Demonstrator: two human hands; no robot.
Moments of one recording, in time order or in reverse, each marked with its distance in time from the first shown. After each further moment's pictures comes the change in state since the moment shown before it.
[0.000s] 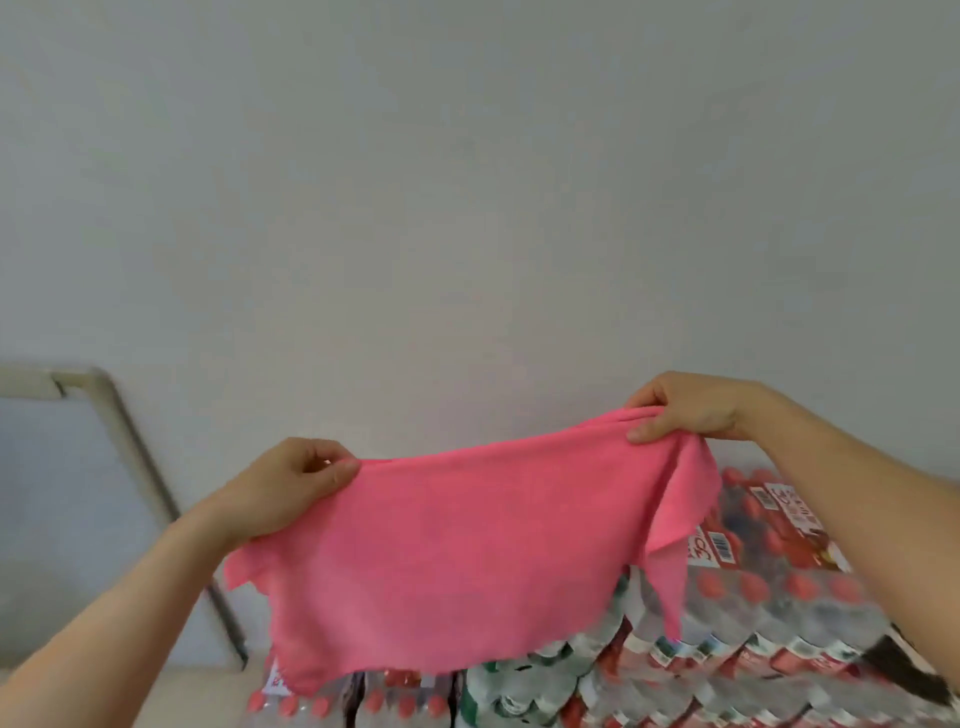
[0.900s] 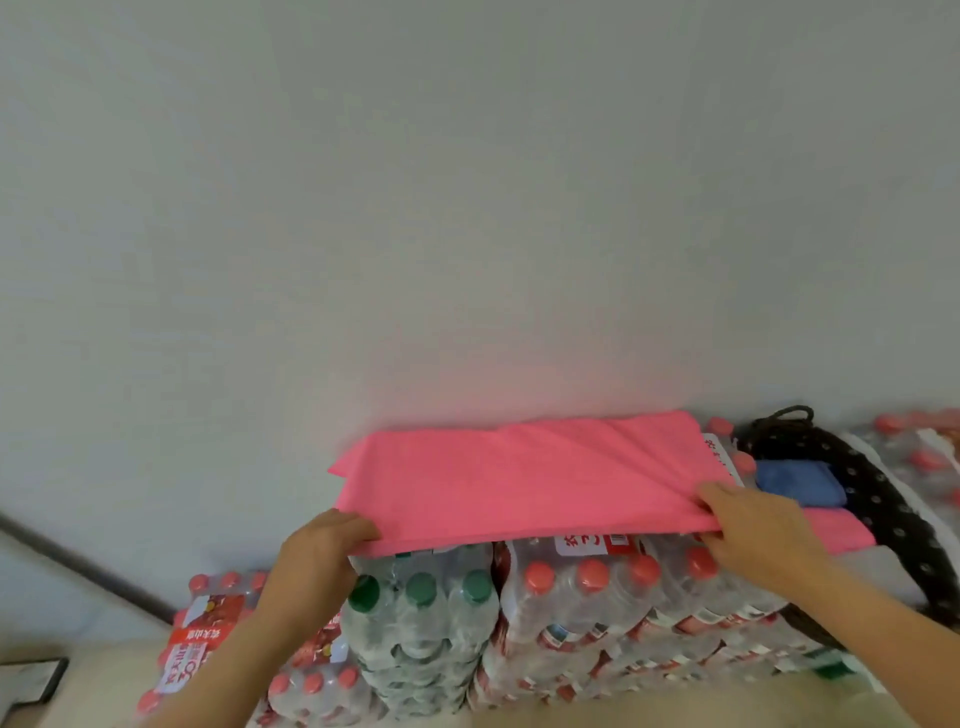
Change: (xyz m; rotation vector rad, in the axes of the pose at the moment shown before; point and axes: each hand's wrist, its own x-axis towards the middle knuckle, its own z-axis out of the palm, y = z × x) left_hand 0.089 0.024 0.249 0.459 0.037 0.140; right_hand -0.037 0.316 0.020 -0.809 0.405 0.184
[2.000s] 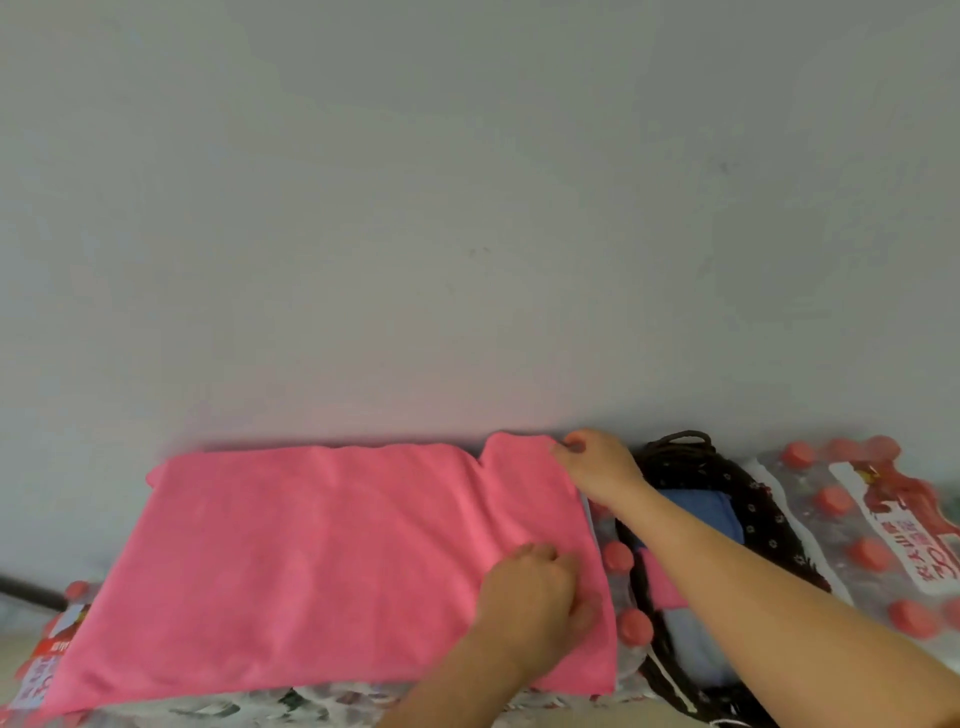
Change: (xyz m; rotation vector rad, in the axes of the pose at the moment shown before) left_hand 0.111 0.364 0.170 0.064 -0.203 0.234; right_hand 0.138 0.093 0.031 0.750 -0.154 0.214
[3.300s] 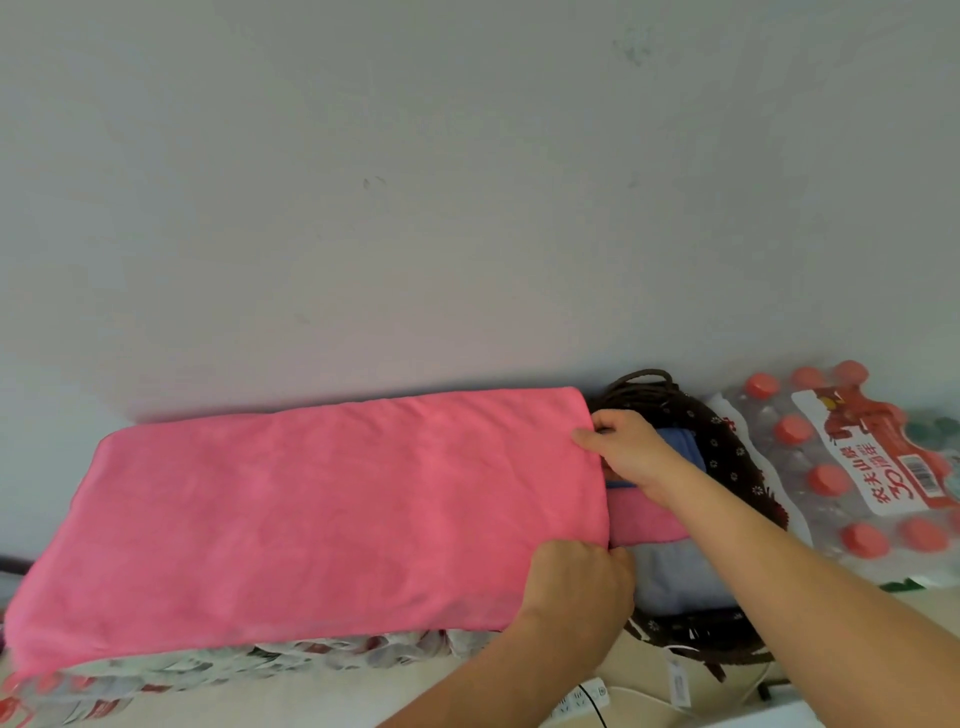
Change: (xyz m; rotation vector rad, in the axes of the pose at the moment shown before) left_hand 0.014 0.090 0.044 0.293 -0.270 0.098; right_hand -0.026 0.087 -0.022 0.703 -0.177 0.149
